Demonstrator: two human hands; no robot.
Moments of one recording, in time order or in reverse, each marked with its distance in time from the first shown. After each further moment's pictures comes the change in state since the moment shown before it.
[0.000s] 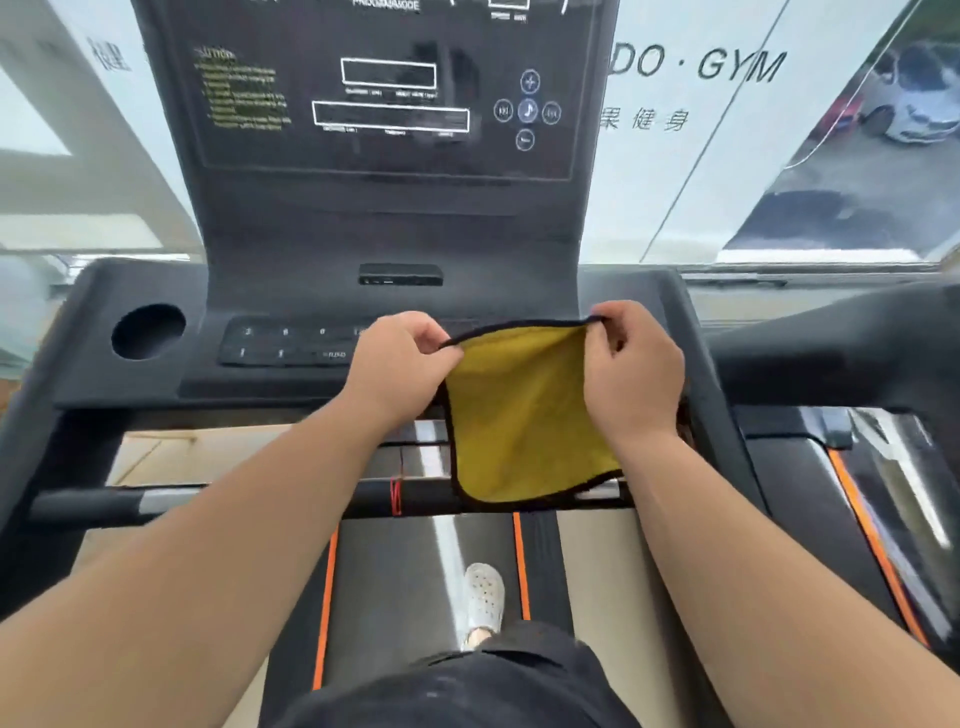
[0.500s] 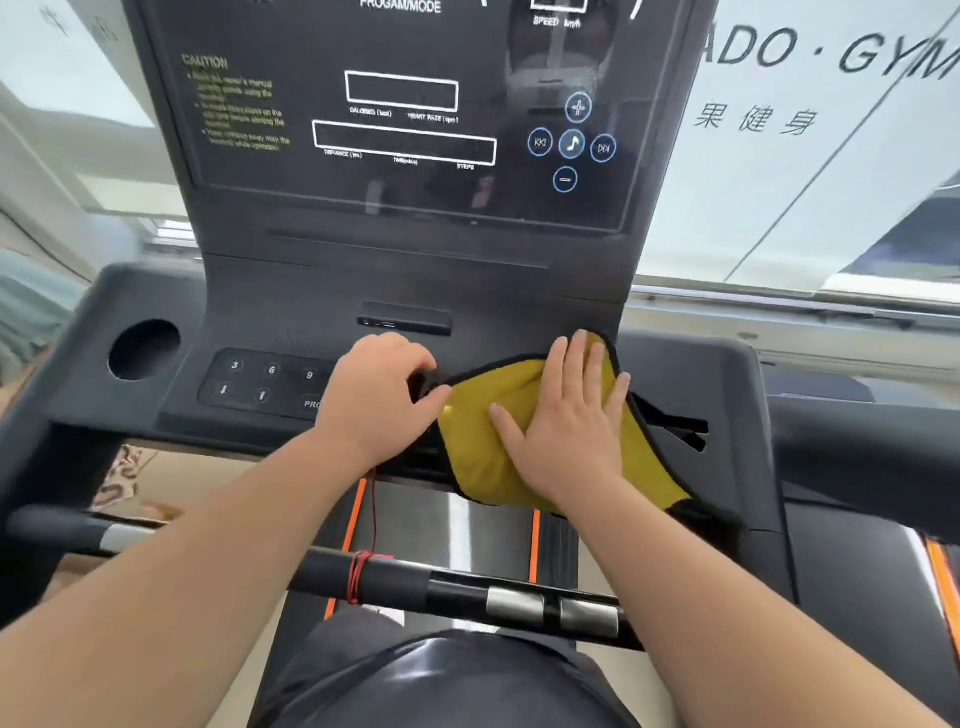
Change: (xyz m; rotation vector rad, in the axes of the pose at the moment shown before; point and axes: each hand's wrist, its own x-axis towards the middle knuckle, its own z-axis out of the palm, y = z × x) left_hand 0.064 -0.029 0.015 0.533 0.003 0.068; right_hand 0.057 0.035 0.096 -0.636 -0.682 -0.221
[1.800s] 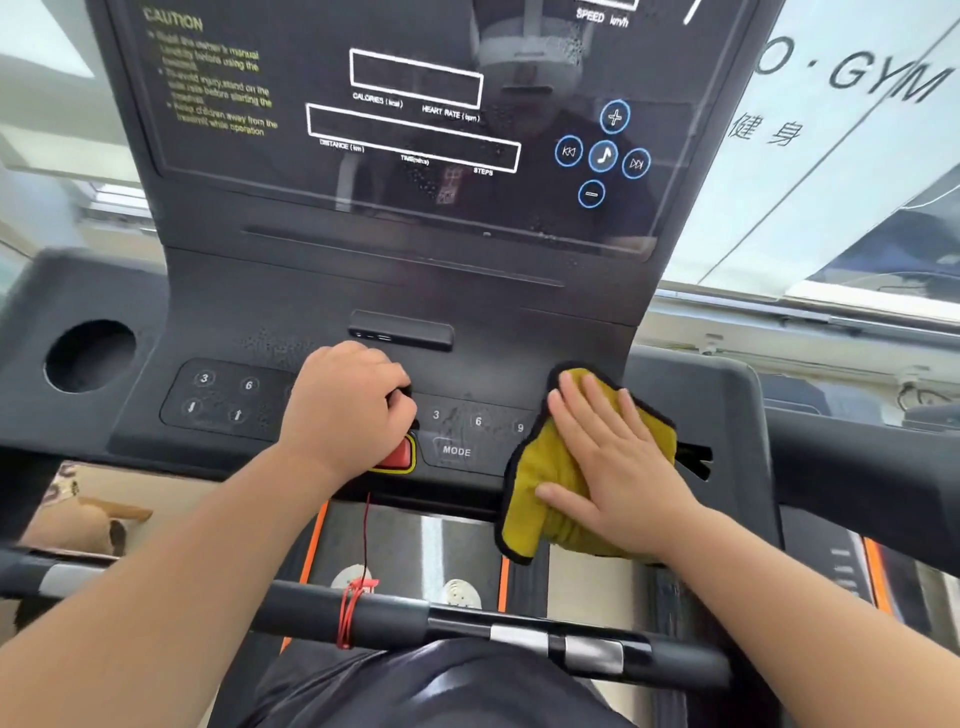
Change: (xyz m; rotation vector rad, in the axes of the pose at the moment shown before) left_hand 0.015 -0.030 -0.001 0.138 0.001 0.099; right_hand 0.002 0.068 -0.012 -0.165 -0.149 -0.479
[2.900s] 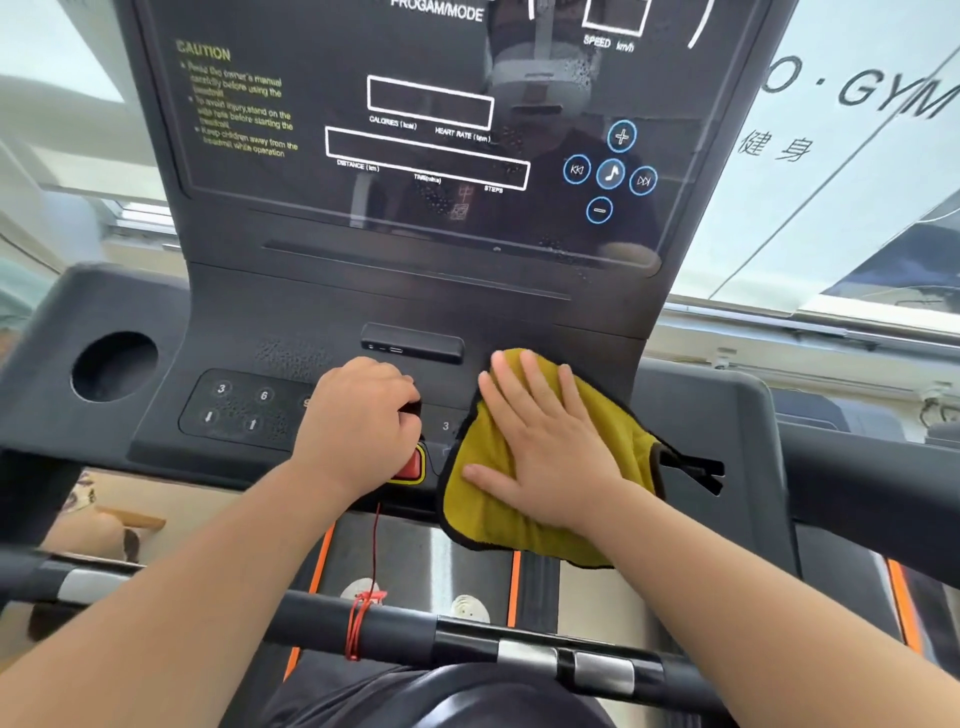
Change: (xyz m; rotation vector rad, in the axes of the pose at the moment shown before) left_hand -0.002 0.002 0.001 -0.029 -0.053 -0.041; right_hand 0.060 -0.055 -0.018 -0.054 0.022 -0.025
